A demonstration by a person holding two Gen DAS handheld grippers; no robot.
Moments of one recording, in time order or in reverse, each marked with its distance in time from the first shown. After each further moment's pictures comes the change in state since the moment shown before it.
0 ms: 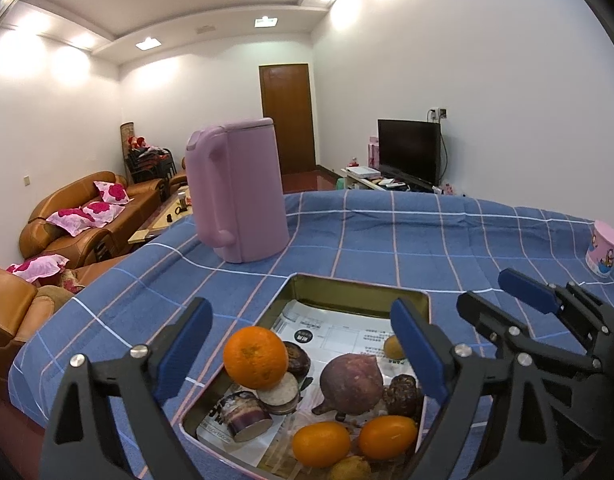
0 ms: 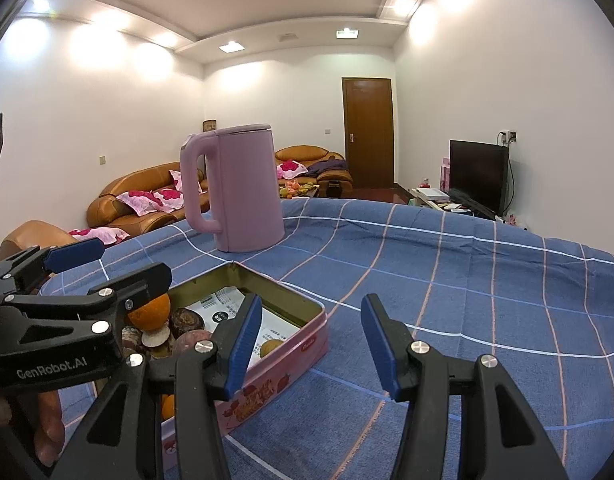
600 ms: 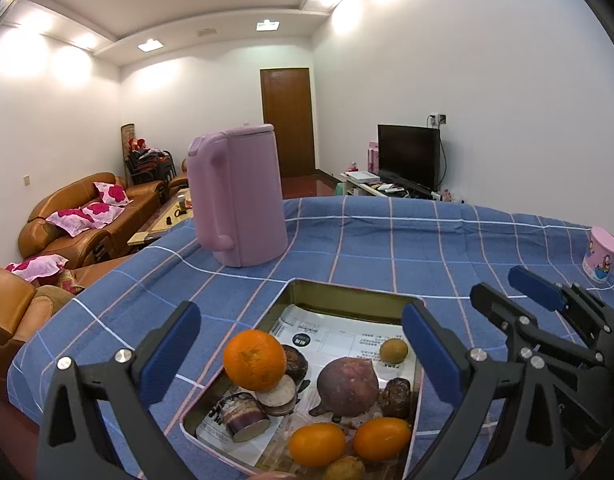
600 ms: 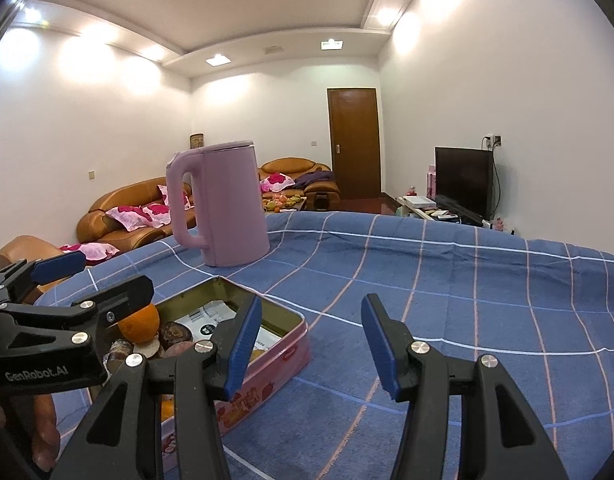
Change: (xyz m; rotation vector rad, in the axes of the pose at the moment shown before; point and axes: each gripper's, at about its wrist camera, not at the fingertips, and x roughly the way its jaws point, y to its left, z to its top) left arm -0.007 0.002 0.001 -0.013 -0.015 -0.006; right arm -0.012 -0.010 0.000 0.033 -0.043 -0.042
